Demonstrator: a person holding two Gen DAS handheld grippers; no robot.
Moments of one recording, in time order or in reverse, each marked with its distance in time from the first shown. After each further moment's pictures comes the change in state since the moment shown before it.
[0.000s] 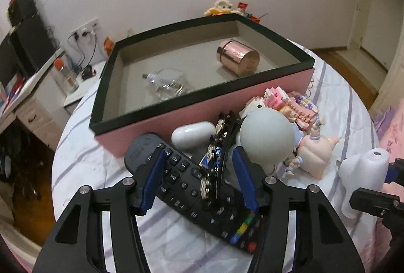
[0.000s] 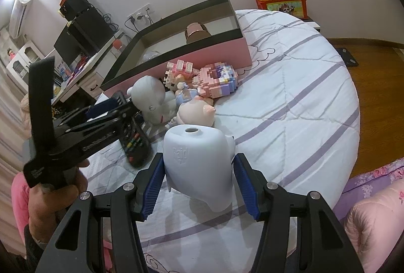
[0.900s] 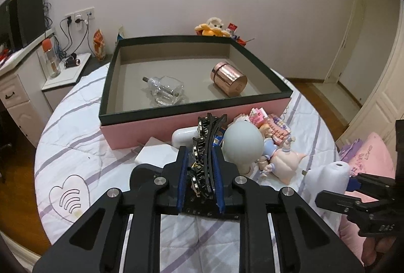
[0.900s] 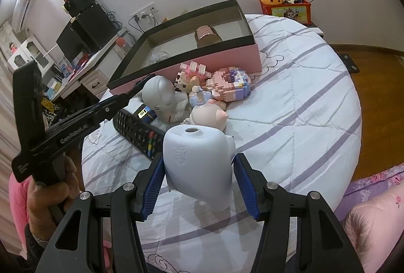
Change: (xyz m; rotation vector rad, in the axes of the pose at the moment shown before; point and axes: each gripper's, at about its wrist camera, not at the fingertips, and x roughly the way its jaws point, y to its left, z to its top) left arm -0.034 0.037 -0.013 -0.170 -0.084 -0.201; right arm -0.002 0.015 0.004 -0.031 -0.012 -0.006
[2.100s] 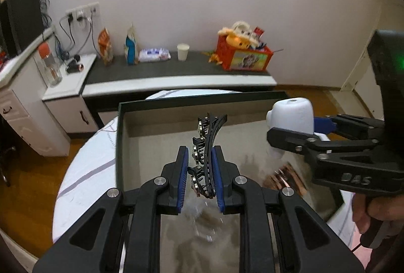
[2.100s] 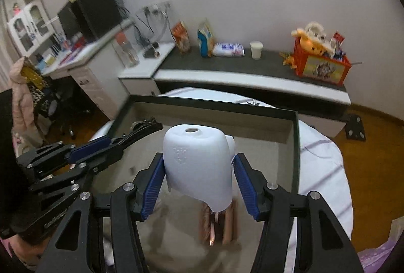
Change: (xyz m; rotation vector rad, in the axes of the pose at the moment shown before) left arm 0.123 0.060 0.168 -0.068 0.094 0.065; right arm 0.144 0.033 0.258 -0.244 0.104 -0.079
